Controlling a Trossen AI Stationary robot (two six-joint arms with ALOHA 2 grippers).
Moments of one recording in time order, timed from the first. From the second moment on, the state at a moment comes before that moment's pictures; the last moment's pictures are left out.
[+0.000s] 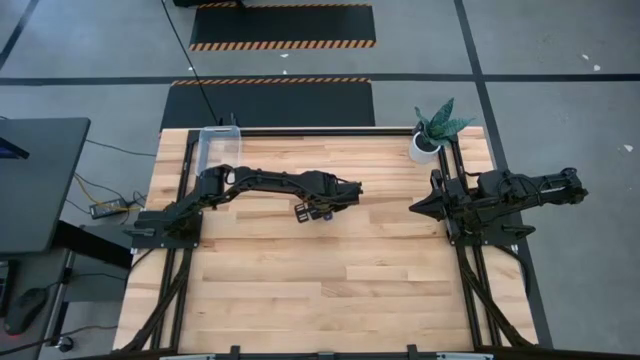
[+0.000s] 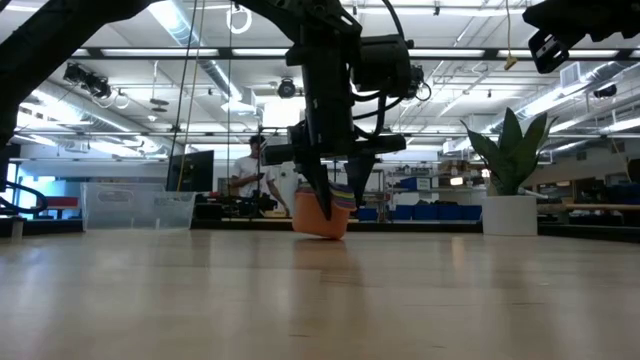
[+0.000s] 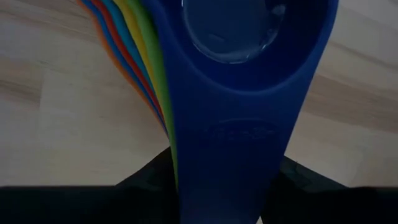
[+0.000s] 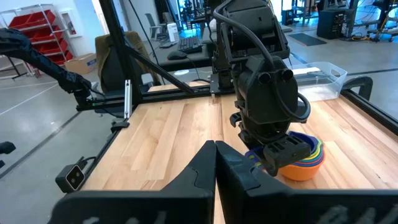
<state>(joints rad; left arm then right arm) 0.07 2.25 1.84 -0.95 -0.13 -1.79 0.20 0.26 0.44 -0.31 0.10 0.16</state>
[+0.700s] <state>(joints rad) 0.07 2.25 1.84 -0.97 -0.13 -1.77 0.20 0.26 0.44 -0.31 0.10 0.16</state>
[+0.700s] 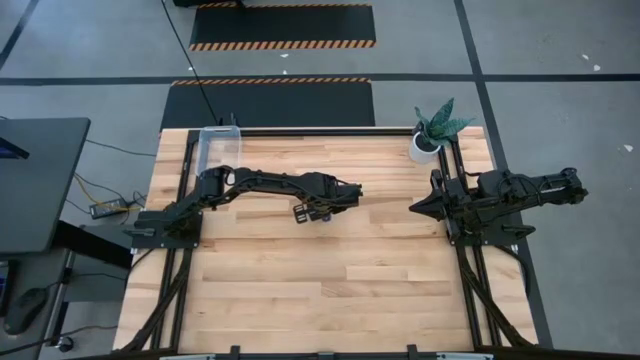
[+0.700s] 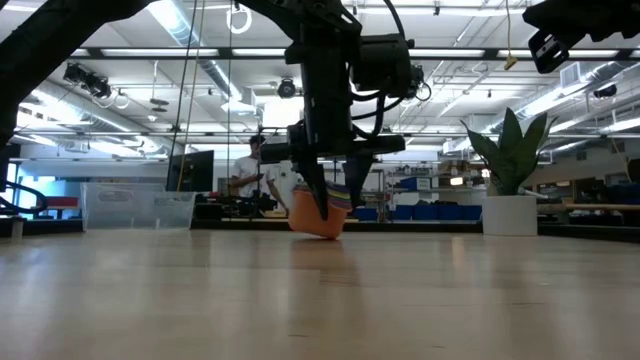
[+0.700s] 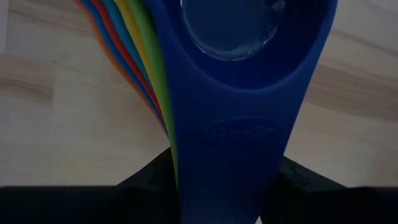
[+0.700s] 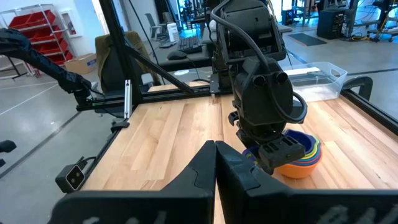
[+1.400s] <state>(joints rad) 0.07 2.25 1.84 -0.98 -0.13 -1.73 0.20 0.26 0.44 -0.31 0.10 0.16</state>
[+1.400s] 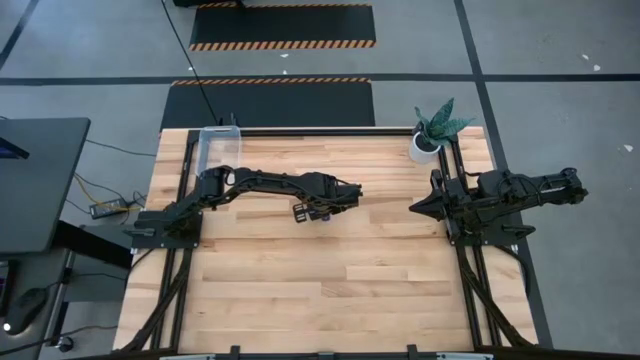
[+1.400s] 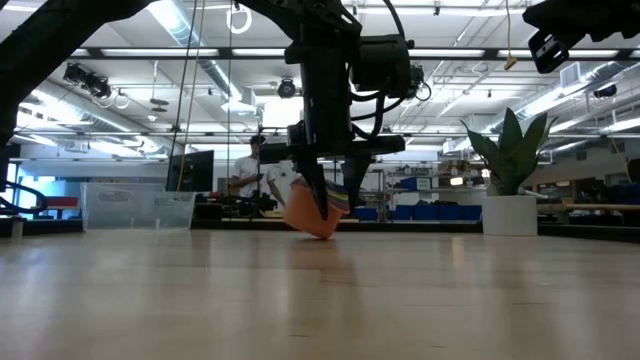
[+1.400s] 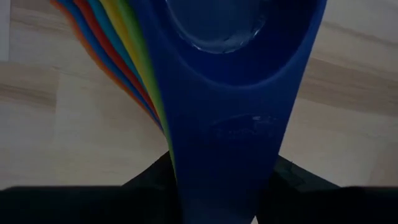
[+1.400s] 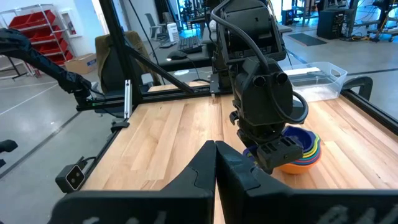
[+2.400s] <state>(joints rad) 0.07 2.25 1.84 -0.95 -0.13 -1.64 0.20 0.26 0.44 -0.31 0.10 0.16</state>
